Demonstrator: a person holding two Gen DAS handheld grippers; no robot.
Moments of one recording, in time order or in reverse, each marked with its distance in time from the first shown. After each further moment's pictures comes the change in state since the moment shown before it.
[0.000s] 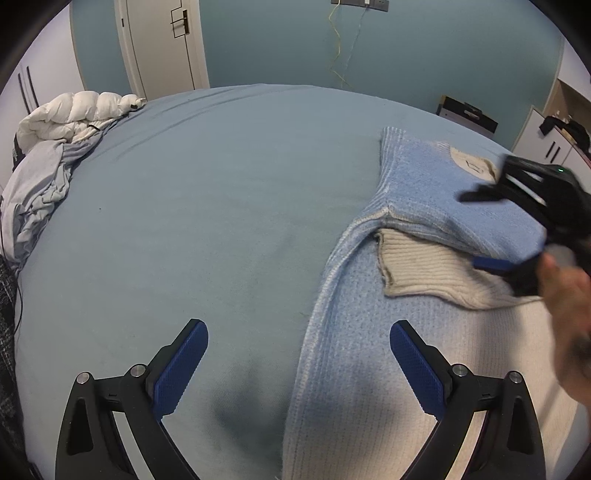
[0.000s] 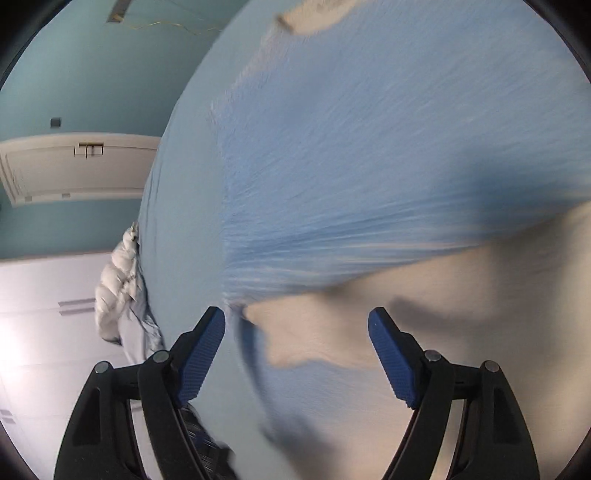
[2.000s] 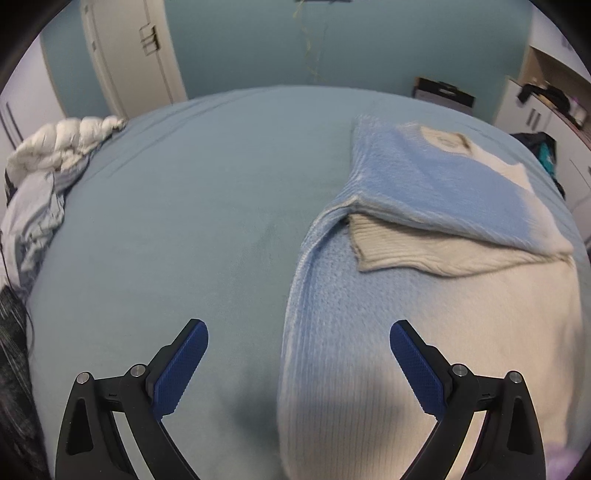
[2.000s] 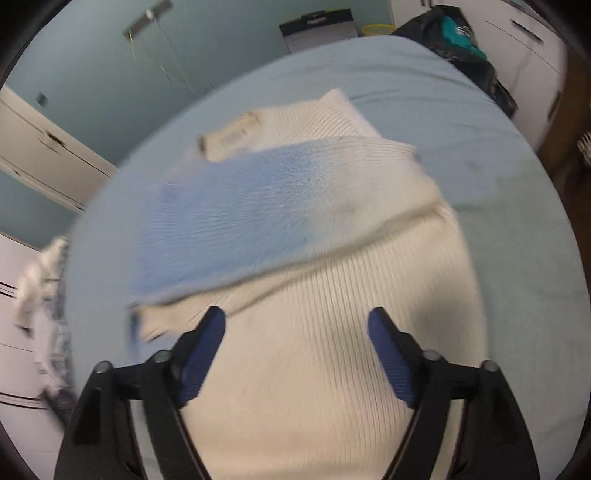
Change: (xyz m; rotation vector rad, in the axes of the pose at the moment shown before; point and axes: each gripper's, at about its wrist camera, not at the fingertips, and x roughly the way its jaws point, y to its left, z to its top) left arm -0.036 -0.020 -0.013 0.146 0.006 -0.009; right arm -0.275 -0.011 -0.084 -0.246 -0.329 -0.398
